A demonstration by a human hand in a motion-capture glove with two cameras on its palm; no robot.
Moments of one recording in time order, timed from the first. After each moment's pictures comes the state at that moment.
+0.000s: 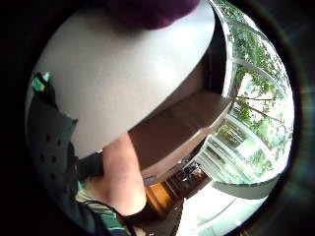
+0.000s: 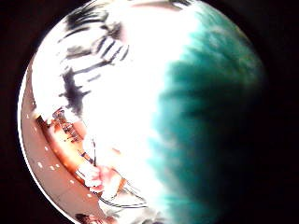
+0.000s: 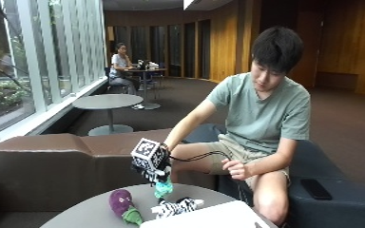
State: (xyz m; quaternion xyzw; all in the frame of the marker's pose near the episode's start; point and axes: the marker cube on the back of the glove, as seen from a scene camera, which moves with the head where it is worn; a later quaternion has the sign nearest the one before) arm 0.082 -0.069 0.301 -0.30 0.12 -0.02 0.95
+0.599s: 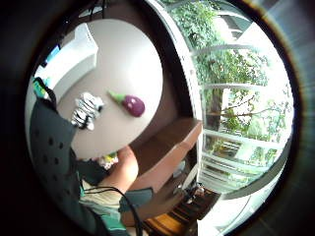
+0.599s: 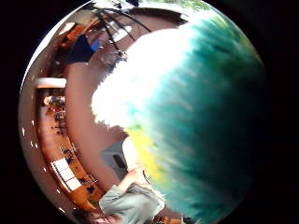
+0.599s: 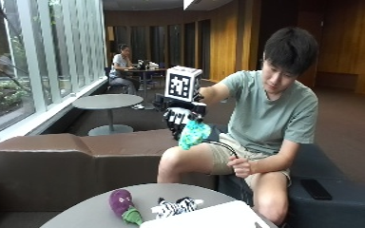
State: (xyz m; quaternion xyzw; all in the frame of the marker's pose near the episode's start) arm -0.135 -0.171 0.045 -0.08 0.14 -0.12 0.98
